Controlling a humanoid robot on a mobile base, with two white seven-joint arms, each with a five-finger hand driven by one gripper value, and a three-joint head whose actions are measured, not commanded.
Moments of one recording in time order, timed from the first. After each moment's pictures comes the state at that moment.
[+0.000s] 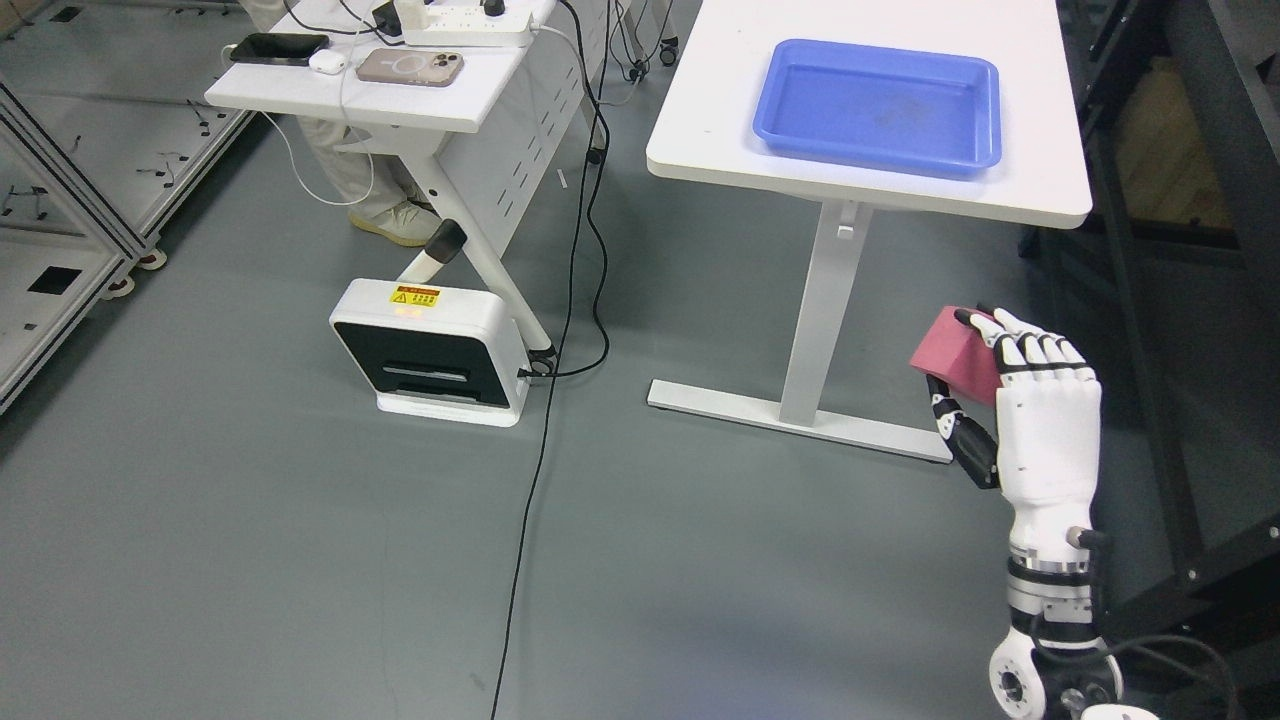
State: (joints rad) left arm 0.00 0.00 -0.08 0.00 0.13 0.01 0.18; right arm 0.14 -0.07 0.05 -1.64 1.21 -0.22 -0.70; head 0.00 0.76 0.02
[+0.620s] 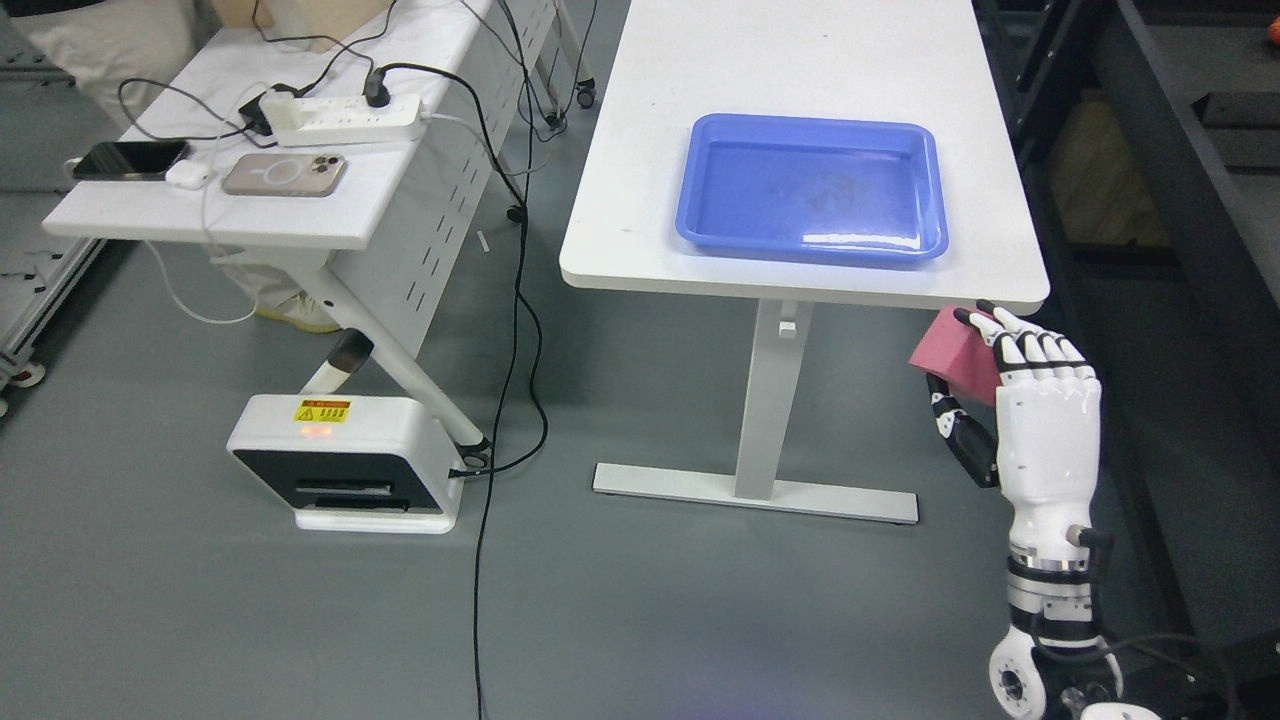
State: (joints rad) left arm 0.00 0.00 -0.08 0.00 0.13 0.01 0.18; right arm 0.14 -0.07 0.05 -1.64 1.21 -0.22 -0.70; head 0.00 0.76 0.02
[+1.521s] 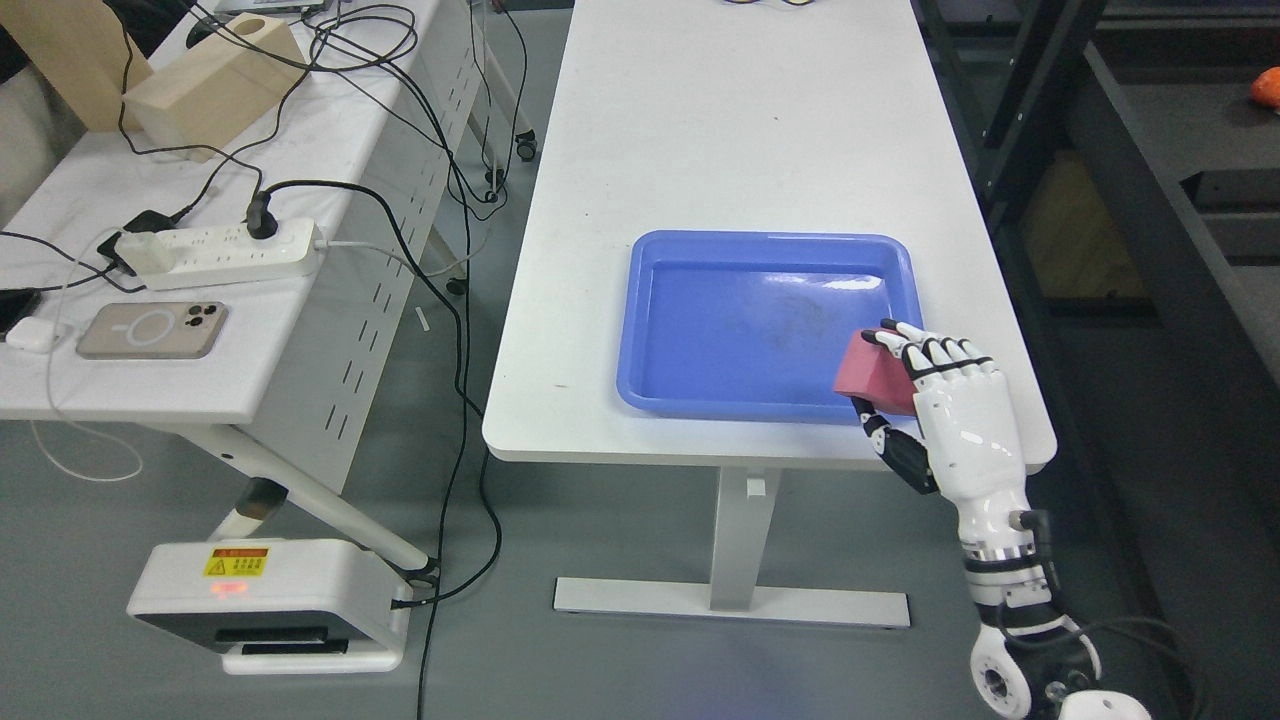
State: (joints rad) left arm 0.00 0.00 -0.08 0.00 0.13 0.01 0.18; right arm 0.11 -0.07 0.10 -1.63 1.24 -0.34 -0.48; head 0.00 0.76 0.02
